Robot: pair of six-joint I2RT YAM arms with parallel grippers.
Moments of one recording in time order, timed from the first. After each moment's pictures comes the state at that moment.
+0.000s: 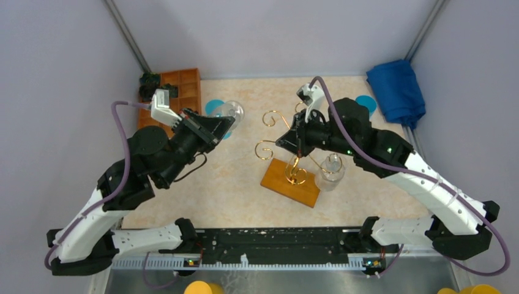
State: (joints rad) left arm -1.07 0.85 1.44 -0.66 -0.56 -1.05; right arm 0.96 1.15 1.47 -0.66 -0.09 0.40
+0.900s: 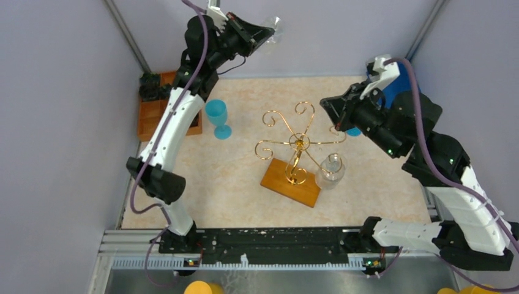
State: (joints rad) left arm -0.44 1.72 2.09 -0.23 0.25 -1.05; right arm 0.93 1.05 1.69 -0.73 0.32 0.30
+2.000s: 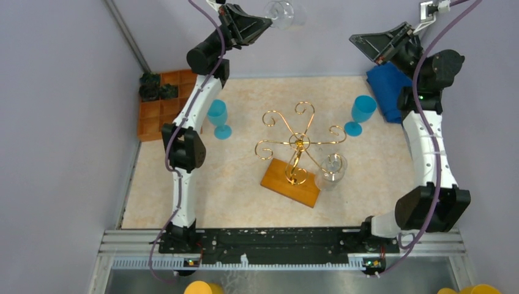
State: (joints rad) left arm -0.32 2.24 2.33 1.20 0.78 -1.95; right arm -0.10 1.40 1.51 0.48 -0.90 1.08
